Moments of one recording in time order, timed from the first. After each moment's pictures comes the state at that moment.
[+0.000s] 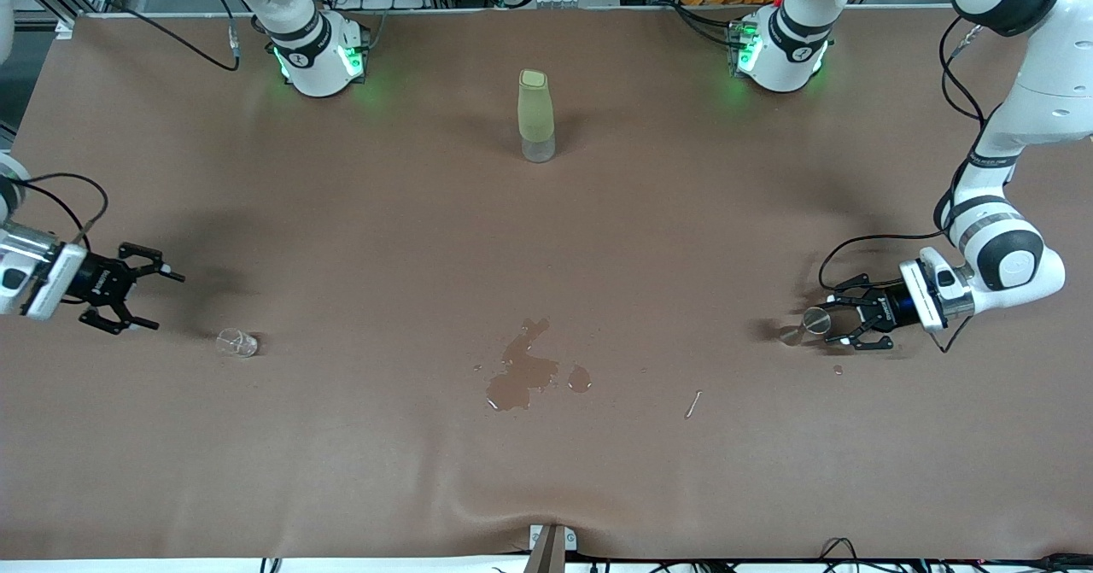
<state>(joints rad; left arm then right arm) 0.44 0.79 -0.13 -1.76 -1.14 1.87 2.49 -0.51 0.53 0.01 -1.83 0.89 1.95 -2.03</state>
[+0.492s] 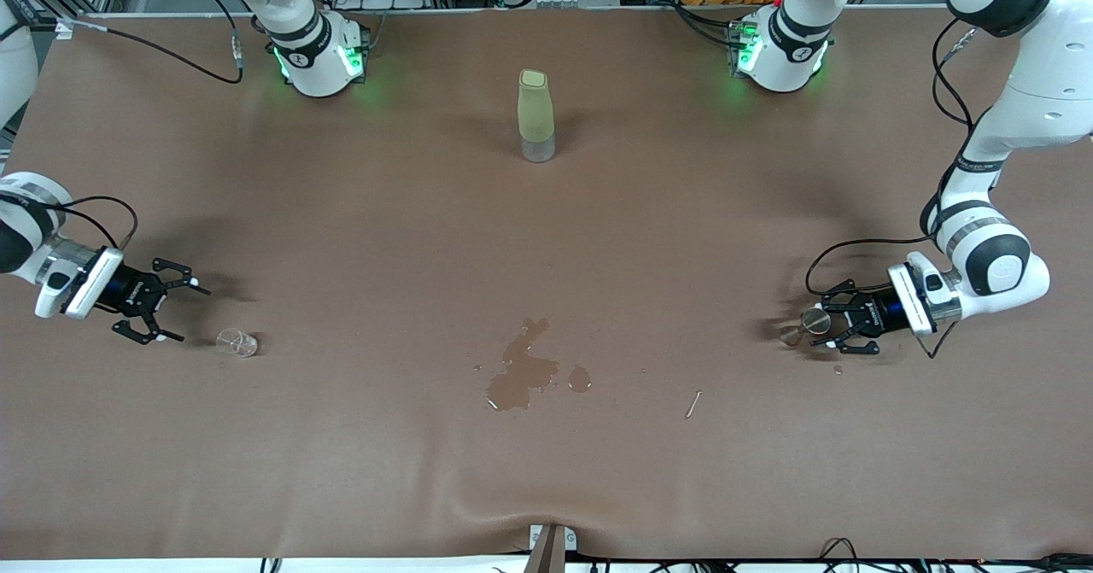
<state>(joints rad) 0.41 0.80 -0.14 -1.76 -1.20 1.88 2.50 -0.53 0.66 0.01 -1.82 1.08 1.95 -2.34</state>
